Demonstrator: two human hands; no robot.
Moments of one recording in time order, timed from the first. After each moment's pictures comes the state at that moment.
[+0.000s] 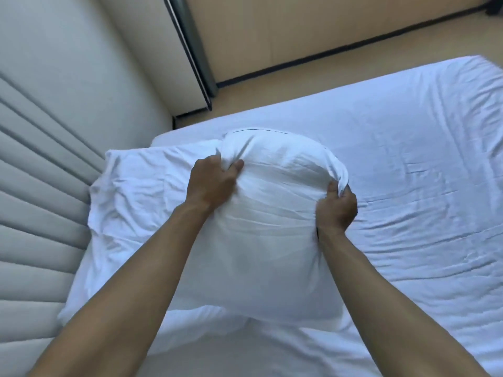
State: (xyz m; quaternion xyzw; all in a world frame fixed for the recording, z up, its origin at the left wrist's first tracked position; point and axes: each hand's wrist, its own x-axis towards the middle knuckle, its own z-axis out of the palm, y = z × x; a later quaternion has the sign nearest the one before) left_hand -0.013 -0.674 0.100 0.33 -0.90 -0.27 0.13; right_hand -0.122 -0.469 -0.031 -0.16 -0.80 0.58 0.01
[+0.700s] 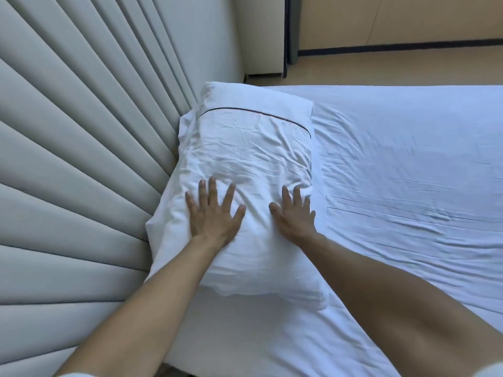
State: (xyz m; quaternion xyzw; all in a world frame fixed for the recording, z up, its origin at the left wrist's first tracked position) left_hand 0.252 -0.768 -0.019 0.46 -0.88 0.01 -0.13; right_hand 0.092 -0.648 -0.058 0.34 -0.86 0.20 -0.33
